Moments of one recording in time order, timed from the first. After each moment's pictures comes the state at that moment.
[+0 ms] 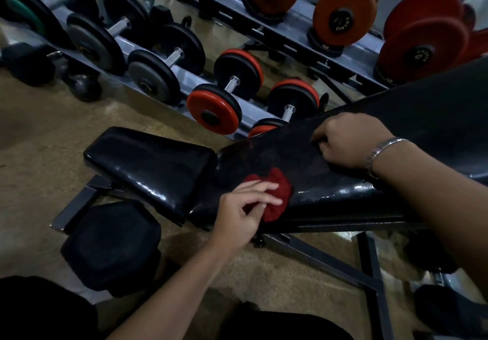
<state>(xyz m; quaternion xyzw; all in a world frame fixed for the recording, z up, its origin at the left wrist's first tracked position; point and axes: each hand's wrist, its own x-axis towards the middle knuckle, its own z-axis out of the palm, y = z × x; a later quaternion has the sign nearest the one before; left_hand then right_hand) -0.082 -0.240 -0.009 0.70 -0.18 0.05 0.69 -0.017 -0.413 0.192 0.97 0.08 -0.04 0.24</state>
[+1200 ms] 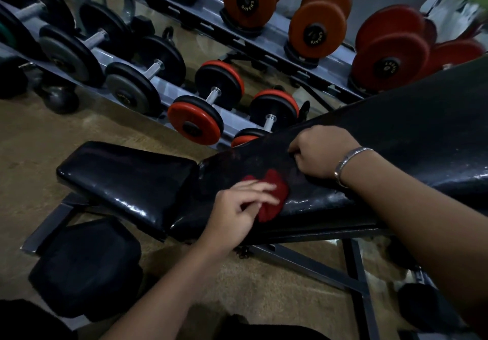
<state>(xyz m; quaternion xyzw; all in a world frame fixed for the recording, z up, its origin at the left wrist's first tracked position) -0.062 -0.259 0.024 0.69 -0.22 0.03 0.69 -0.010 -0.419 0.190 0.97 0.08 -0.05 0.24</state>
